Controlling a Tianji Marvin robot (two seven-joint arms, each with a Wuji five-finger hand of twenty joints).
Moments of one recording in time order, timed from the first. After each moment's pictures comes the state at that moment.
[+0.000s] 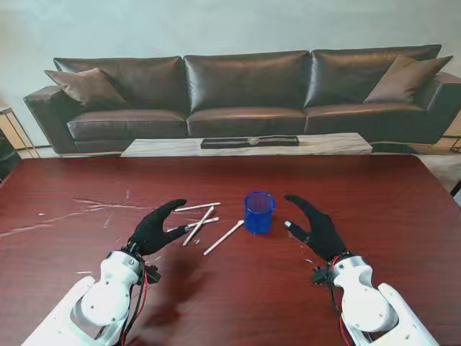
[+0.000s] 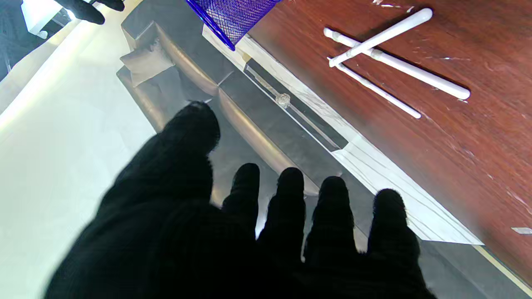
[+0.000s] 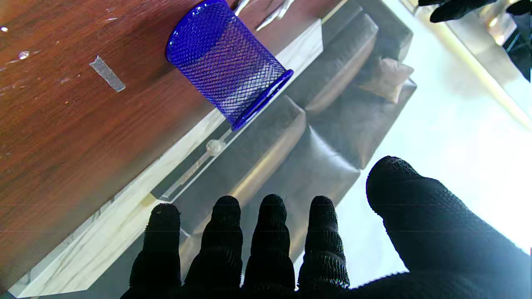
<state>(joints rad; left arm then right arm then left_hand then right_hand) 1.60 -1.15 -1.21 -1.57 0.40 -0.09 0.14 -1.63 -1.15 1.35 -1.50 -0.41 -0.25 -0.15 0.84 -0.32 0.33 0.05 0.32 0.07 0.12 0.45 0.39 0.12 0.08 0.32 0.27 0.13 0.10 0.34 0.03 0.22 0.24 0.58 0.42 -0.31 0.73 -0.14 0.15 -0.17 0.36 0.43 0.35 -0.10 0.18 0.18 0.32 -0.06 0.09 0.23 -0.08 0.11 0.82 0.25</state>
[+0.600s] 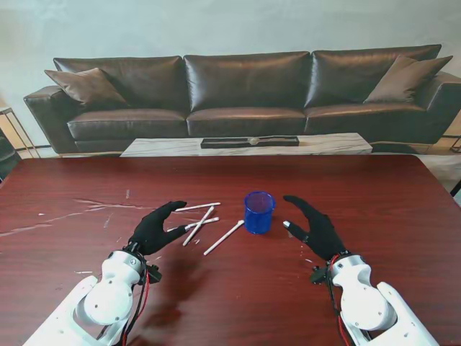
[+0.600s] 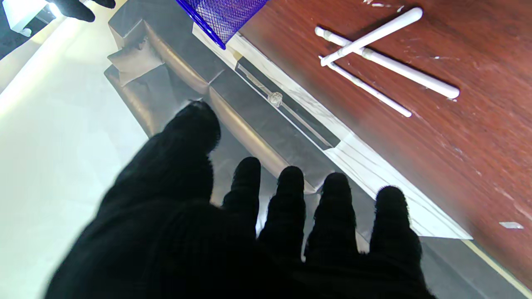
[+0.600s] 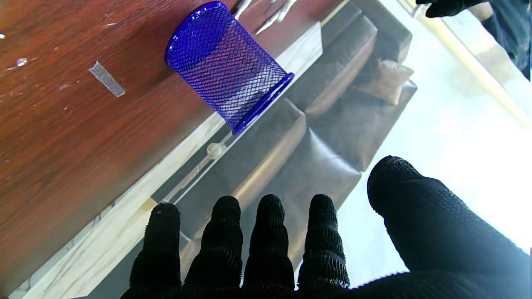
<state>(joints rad) 1.59 -1.16 -1.20 -1.58 0.41 -0.05 0.16 -1.62 -1.15 1.34 -1.49 -0.40 -0.25 -0.14 0.84 -0.32 0.33 0.05 0.36 0.08 0.15 0.47 0.39 0.12 0.09 0.36 0.29 0.15 0.13 0.41 0.00 0.25 0.34 0.64 0.42 -0.31 0.72 -0.14 0.16 -0.17 0.37 0.43 0.34 -0.08 0.18 0.18 0.32 -0.06 0.09 0.23 -0.08 0.11 0.82 0.25</state>
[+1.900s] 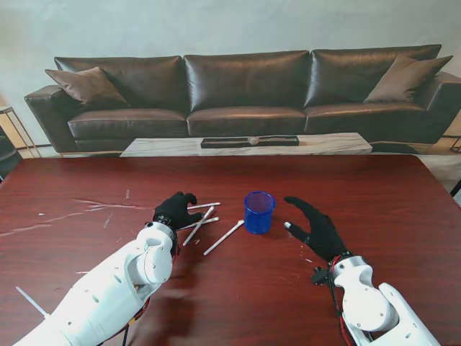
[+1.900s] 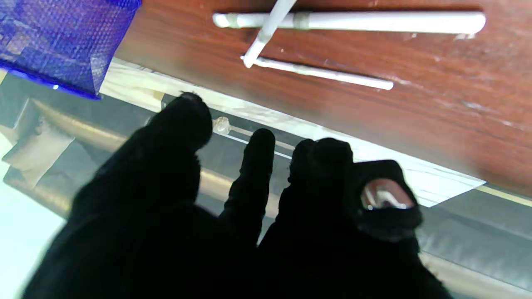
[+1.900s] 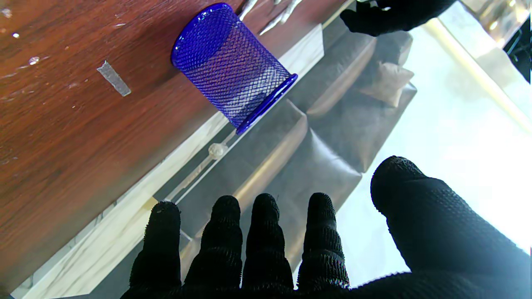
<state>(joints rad) 1.15 -1.22 -0.81 -1.16 0.57 0.23 0.29 -1.62 -1.15 1.35 -1.49 -0.41 -0.26 -0.14 0.76 -0.42 0.45 0.05 0.49 0.20 0.43 0.73 0.47 0.29 0.66 1.11 0.68 0.14 1.25 1.19 0.83 -0.01 1.85 0.75 0.42 -0.31 0.69 -0.14 0.17 -0.15 0.39 0.43 0.32 -0.03 0.25 0.20 0.32 -0.06 0.10 0.23 -0.08 0.11 0.84 0.29</state>
